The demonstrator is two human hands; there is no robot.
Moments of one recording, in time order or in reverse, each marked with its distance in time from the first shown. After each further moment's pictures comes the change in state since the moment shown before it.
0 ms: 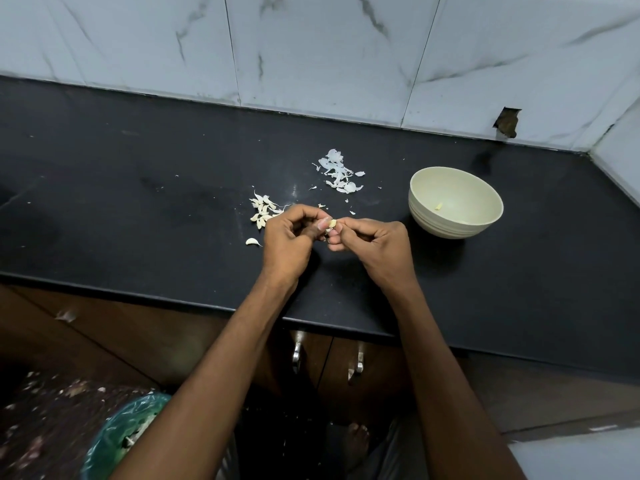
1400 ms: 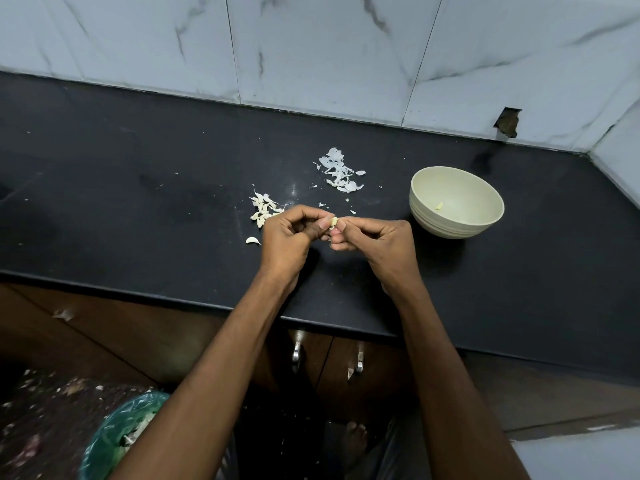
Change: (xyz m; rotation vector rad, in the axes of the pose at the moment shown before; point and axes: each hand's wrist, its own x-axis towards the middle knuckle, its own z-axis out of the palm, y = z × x) left_hand -0.001 0.002 0.000 -0.110 -0.007 -0.038; right_hand 0.001 -0.004 -0.002 0.146 0.004 0.075
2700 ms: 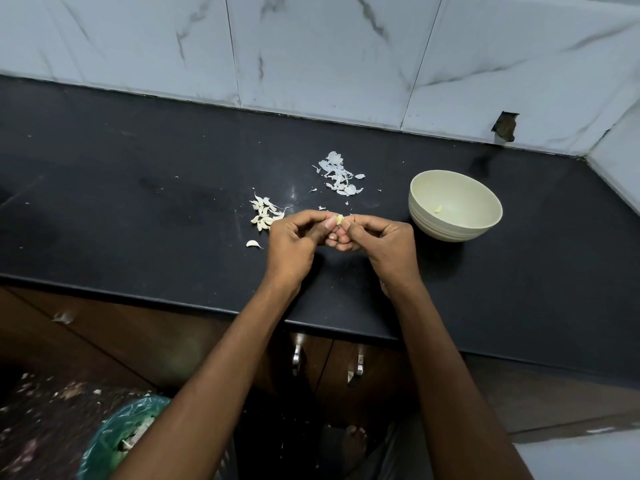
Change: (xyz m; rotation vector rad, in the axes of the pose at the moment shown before) left_hand -0.003 0.003 0.007 0.069 0.009 -0.004; right_hand 0.005 -0.001 -0.001 0.024 0.049 0.047
